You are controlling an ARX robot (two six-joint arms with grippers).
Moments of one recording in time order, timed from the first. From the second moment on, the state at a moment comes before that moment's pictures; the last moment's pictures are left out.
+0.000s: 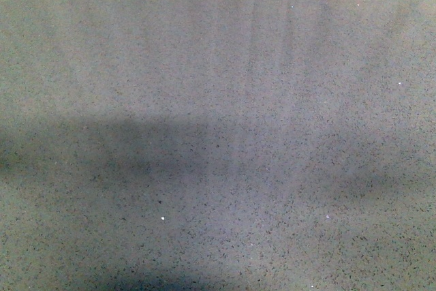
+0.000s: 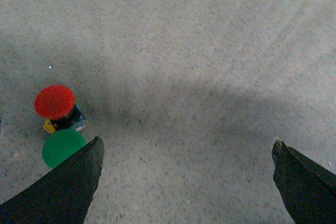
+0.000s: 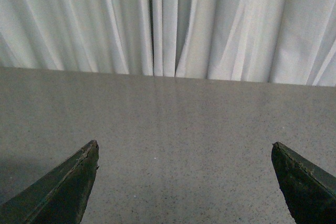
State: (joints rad) left arm 0.02 0.63 0.29 -0.20 0.11 -0.16; right arm 0.00 0.00 0.02 0.00 0.00 0.00
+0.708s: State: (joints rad) left arm 0.69 1.67 0.54 0.51 0.20 -0.06; right arm 0.00 0.00 0.02 0.00 0.00 0.00
